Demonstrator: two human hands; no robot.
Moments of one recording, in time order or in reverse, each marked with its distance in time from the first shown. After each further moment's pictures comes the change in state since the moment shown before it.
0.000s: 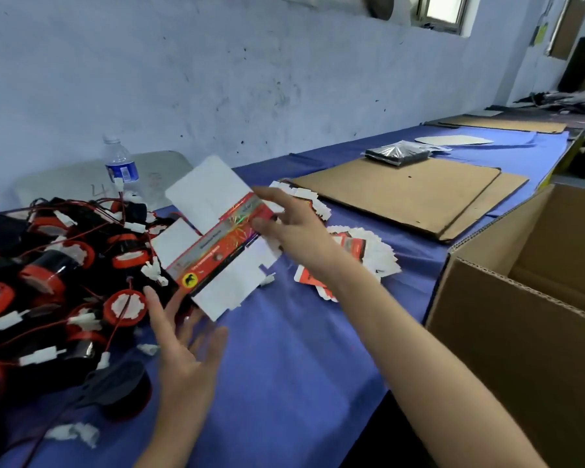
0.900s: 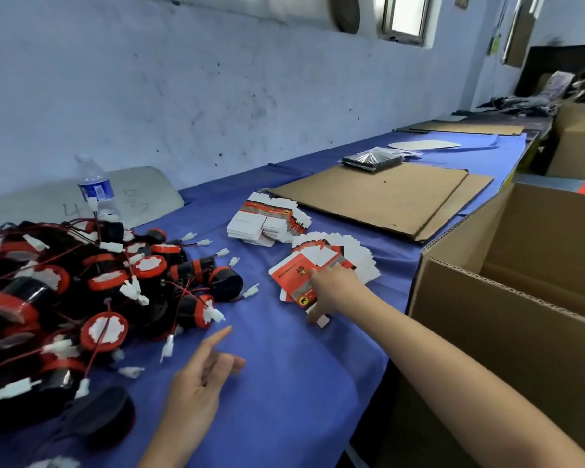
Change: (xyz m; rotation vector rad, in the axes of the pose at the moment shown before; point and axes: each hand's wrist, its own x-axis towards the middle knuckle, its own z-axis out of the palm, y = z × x) left_hand 0.000 -0.021 -0.003 0.231 -0.386 -0.109; right_hand -0.021 0.076 -0.058 -1.535 -0.306 0.553
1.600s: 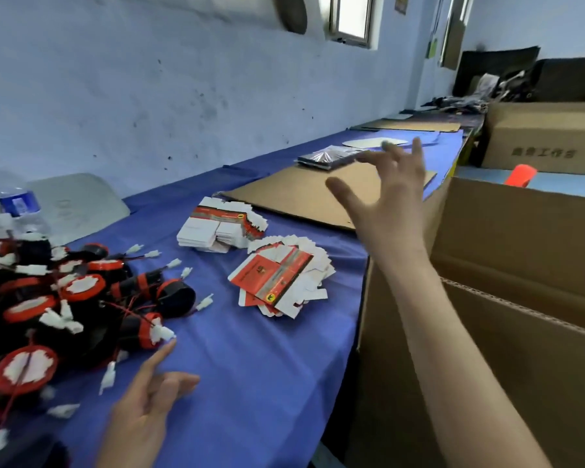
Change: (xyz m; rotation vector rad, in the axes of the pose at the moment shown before) left_hand 0.012 -0.014 0.009 -0.112 0.070 0.021; right_hand -0.090 0.086 -0.064 0.769 1.233 0.205
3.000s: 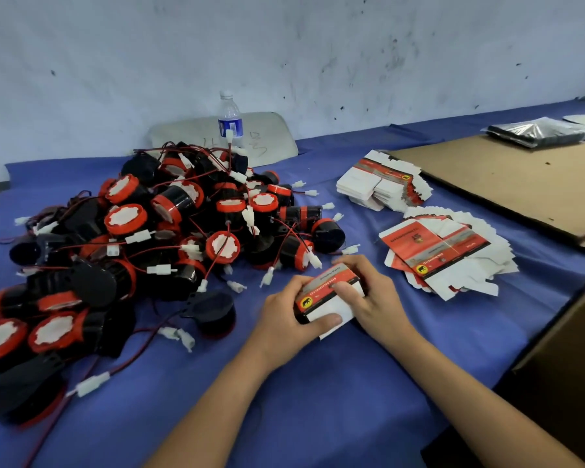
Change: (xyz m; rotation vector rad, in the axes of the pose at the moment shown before) left_hand -0.011 0.030 -0.009 0.349 -0.004 0.024; right_hand -0.163 -0.028 0.148 0.765 -0.853 -0.087
